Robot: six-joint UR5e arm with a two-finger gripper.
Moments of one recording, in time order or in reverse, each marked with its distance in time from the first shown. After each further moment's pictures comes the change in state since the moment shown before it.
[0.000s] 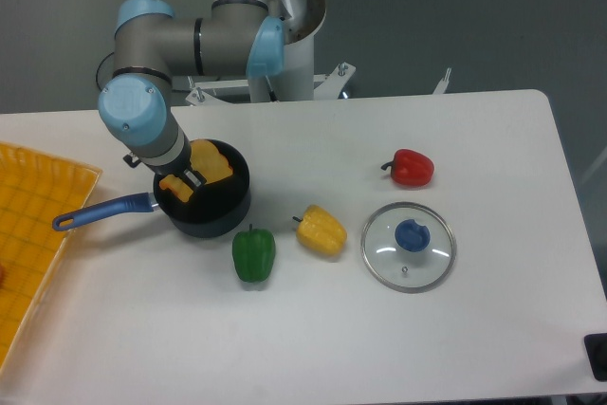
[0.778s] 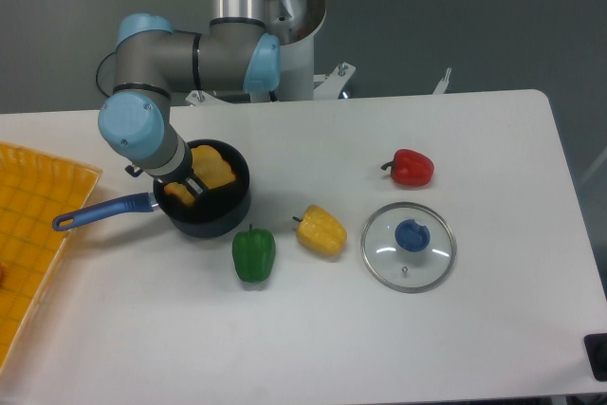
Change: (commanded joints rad) arm -0.008 -0.037 -0.008 0.022 0.040 0.011
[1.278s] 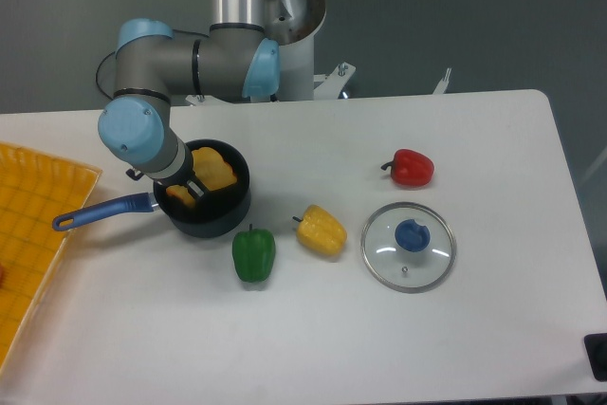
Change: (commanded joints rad) arm -0.002 -0.003 -0.009 0.002 0.003 -0.002
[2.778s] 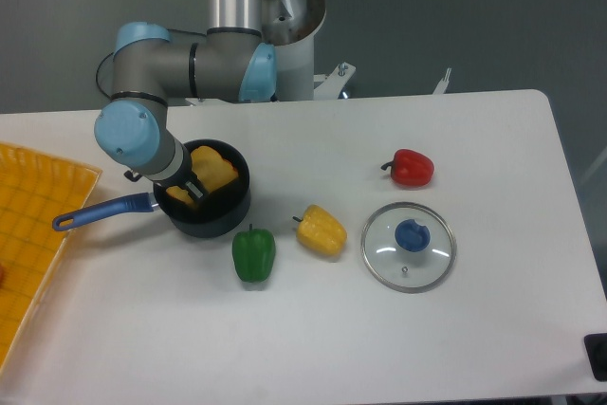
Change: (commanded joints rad) arm -0.009 -0.005 0.012 0.000 0.014 0.000
